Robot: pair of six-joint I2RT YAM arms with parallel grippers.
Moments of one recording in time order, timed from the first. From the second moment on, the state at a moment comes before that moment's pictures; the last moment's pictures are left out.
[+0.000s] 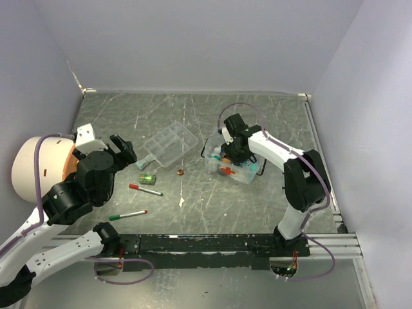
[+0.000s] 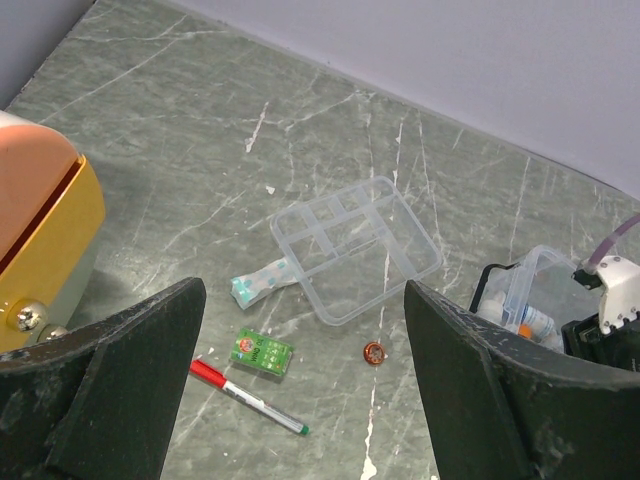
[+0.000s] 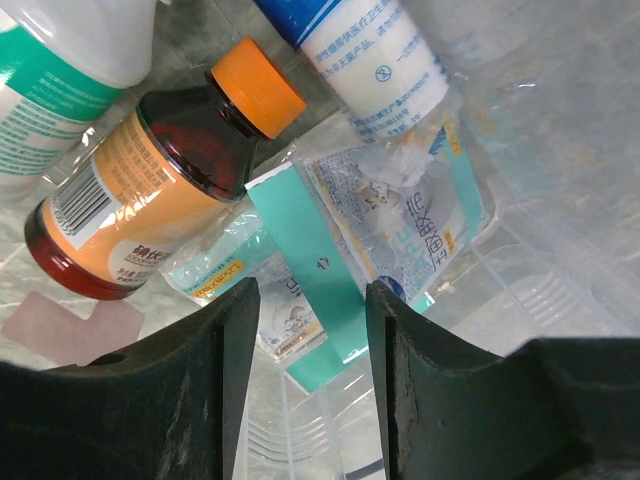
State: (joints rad) left arm -0.83 0.68 1.00 -0.68 -0.92 -0.63; right arm 0.47 1.74 1.23 -0.71 0.14 -0.18
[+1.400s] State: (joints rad) left arm -0.82 0.70 1.00 -0.68 -0.91 -0.63; right arm 0.49 1.69 1.30 -0.74 0.36 -0.13
